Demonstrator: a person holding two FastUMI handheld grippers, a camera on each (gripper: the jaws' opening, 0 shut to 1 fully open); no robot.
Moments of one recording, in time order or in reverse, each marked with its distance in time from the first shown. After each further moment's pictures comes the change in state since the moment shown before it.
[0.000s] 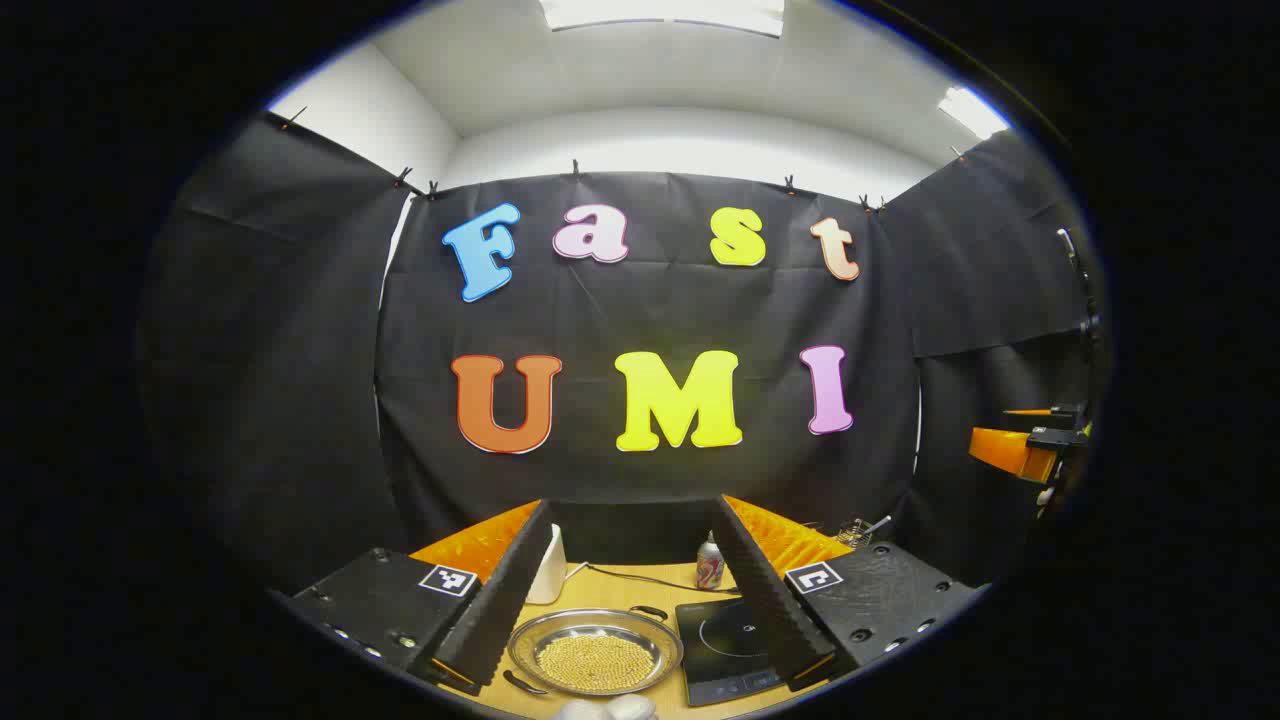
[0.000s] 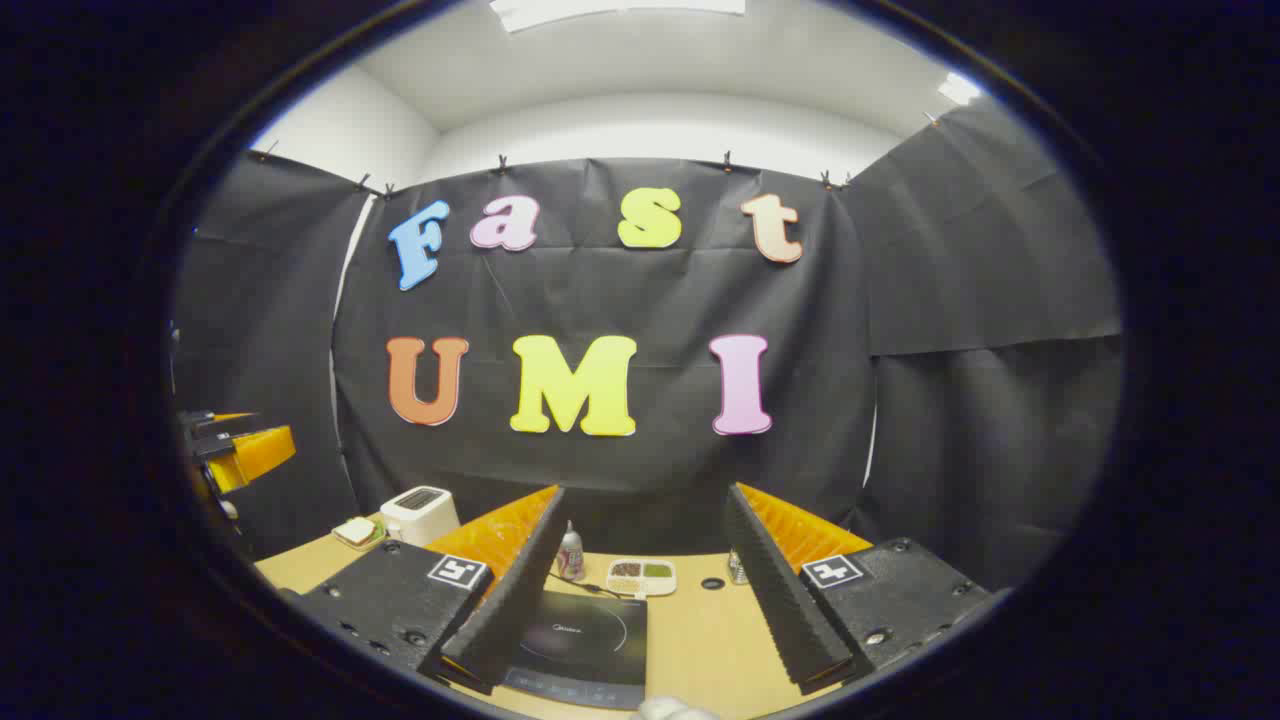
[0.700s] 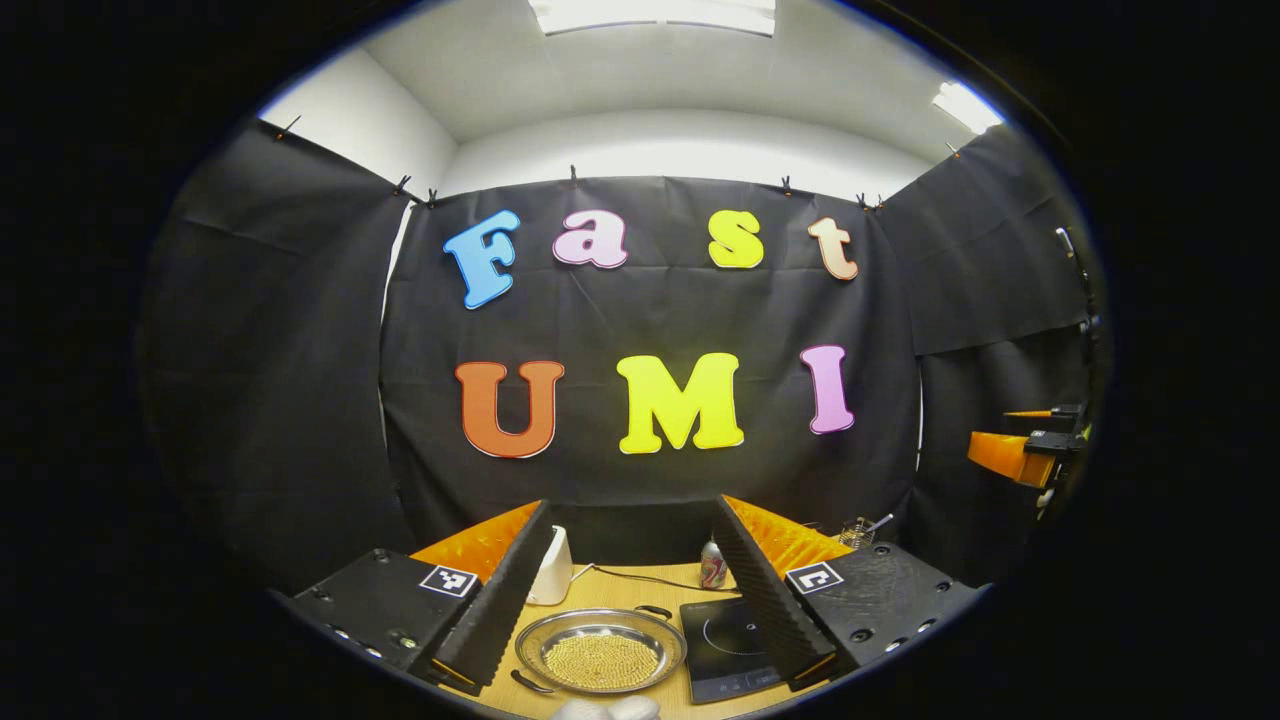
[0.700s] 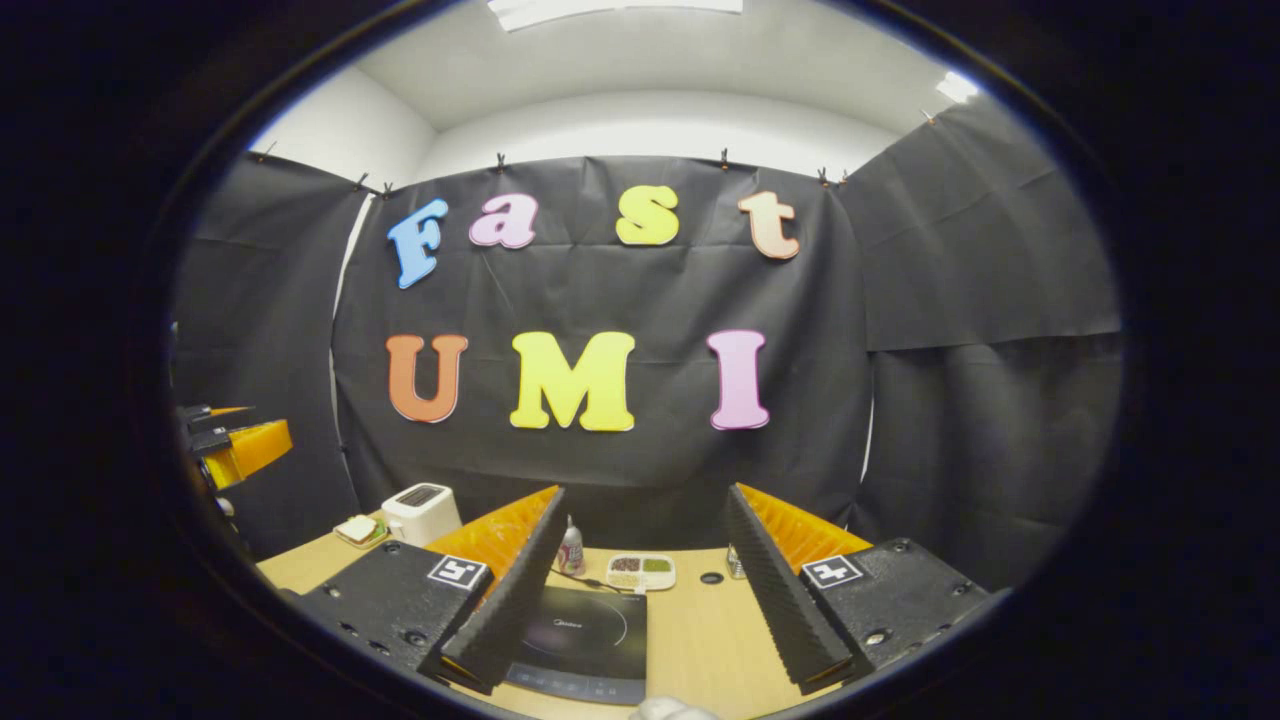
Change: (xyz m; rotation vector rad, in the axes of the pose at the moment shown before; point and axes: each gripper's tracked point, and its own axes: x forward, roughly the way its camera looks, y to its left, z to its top) left arm -0.010 -0.006 0.001 0.009 0.012 0.003; right arm -0.010 -0.004 -0.010 0.008 0.032 -0.005
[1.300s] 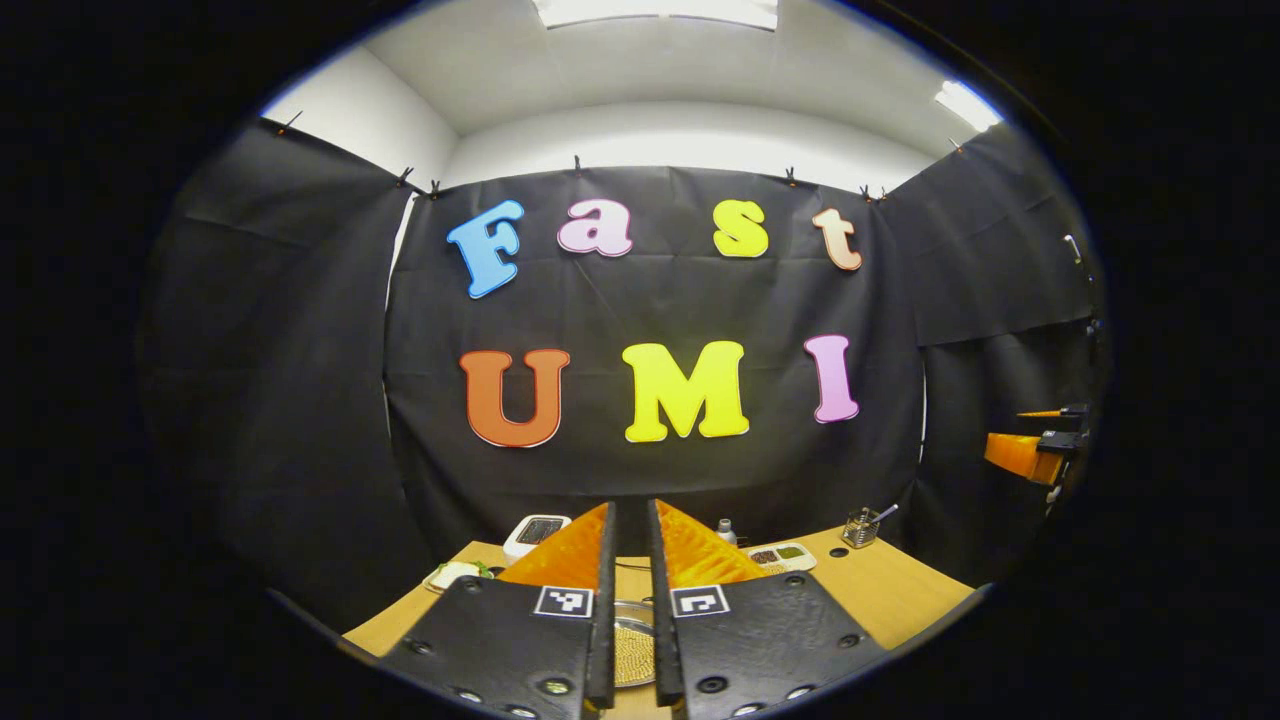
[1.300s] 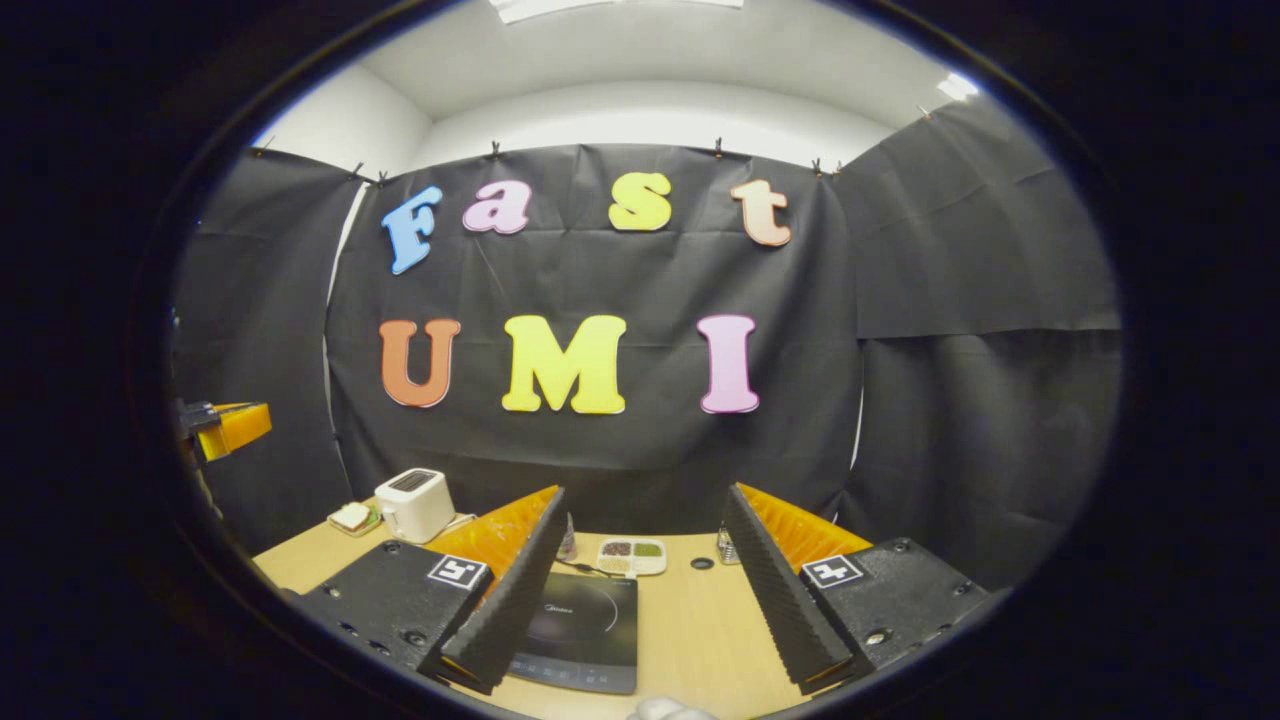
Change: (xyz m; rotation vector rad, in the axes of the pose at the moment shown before) left arm 0.002 0.011 -0.016 -0.016 0.045 -0.011; right arm -0.010 -0.010 -0.017 -0.008 0.039 -0.030
